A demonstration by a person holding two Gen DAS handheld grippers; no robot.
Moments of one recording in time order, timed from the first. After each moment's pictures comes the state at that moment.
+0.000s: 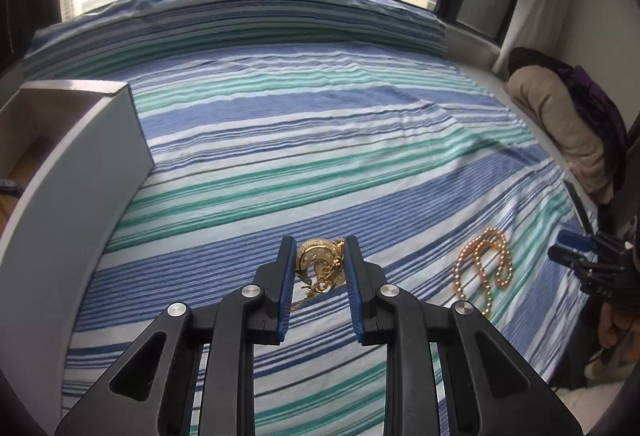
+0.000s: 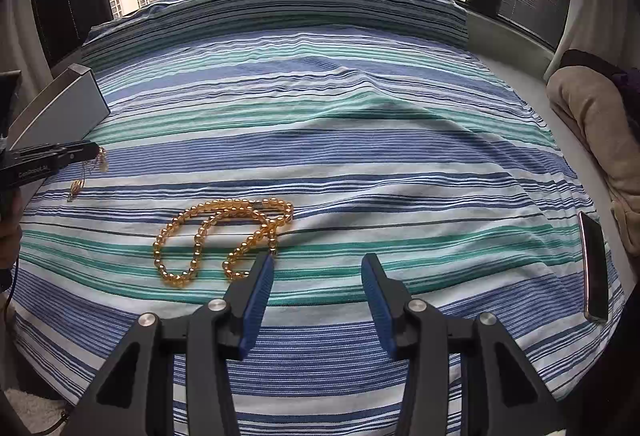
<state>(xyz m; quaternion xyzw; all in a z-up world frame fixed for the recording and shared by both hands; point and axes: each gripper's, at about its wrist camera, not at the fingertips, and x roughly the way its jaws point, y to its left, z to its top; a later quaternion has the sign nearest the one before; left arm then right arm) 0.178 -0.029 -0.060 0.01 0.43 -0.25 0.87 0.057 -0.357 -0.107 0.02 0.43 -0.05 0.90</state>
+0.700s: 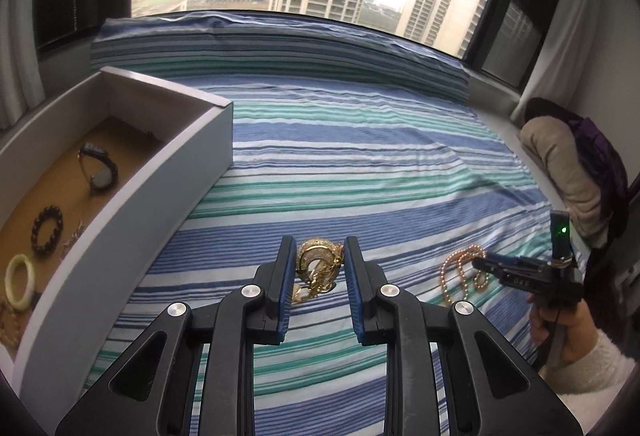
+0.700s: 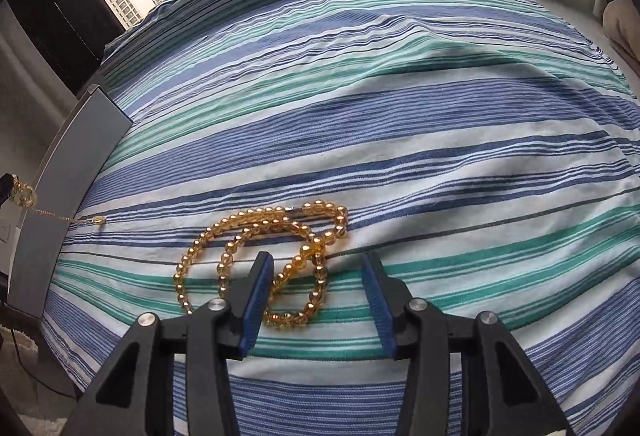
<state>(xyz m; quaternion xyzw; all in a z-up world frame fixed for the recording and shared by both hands) 0.129 0.034 -0.012 -0.03 0.40 -0.19 0.89 0.115 -0.359 -0.152 0.13 0.46 0.04 0.88</state>
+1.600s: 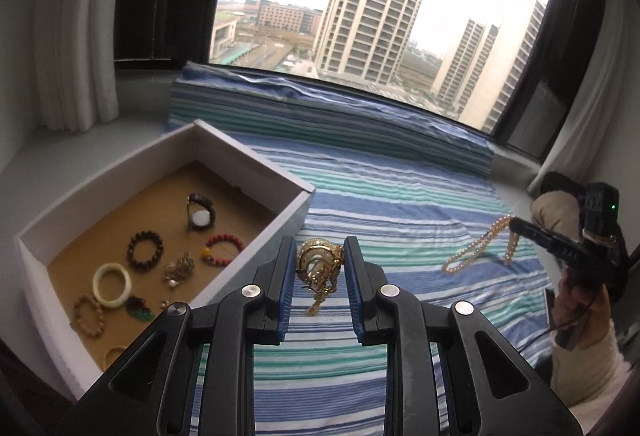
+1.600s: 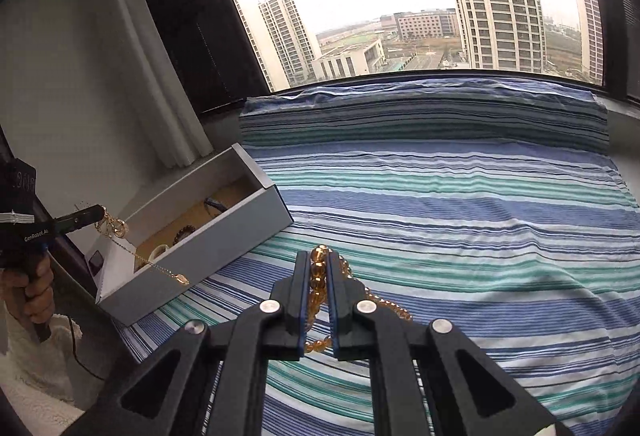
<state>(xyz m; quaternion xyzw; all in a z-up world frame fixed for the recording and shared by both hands) 0.094 0.138 0.116 -0.09 0.35 -0.10 0.93 0.117 -0.274 0.059 0.07 0.31 0.23 0.92</state>
